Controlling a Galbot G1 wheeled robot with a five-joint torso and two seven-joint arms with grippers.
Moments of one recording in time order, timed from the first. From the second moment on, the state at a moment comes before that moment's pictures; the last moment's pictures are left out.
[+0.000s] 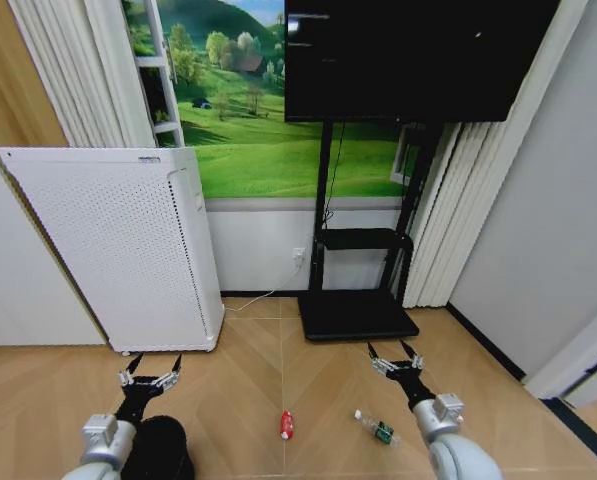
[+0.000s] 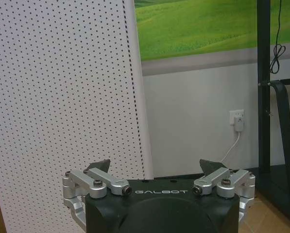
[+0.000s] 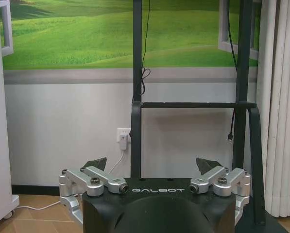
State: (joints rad) left arm 1.61 -1.35 -0.87 -2.08 -0.22 0.11 0.17; right arm -1.48 1.40 0.76 1.97 0.23 -0.06 -0.22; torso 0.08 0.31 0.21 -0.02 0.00
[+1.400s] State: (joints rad) left arm 1.61 -1.36 -0.87 -2.08 -0.22 0.11 0.18; right arm -1.49 1.41 0.77 1.97 0.23 -0.05 -0.22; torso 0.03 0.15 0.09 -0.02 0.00
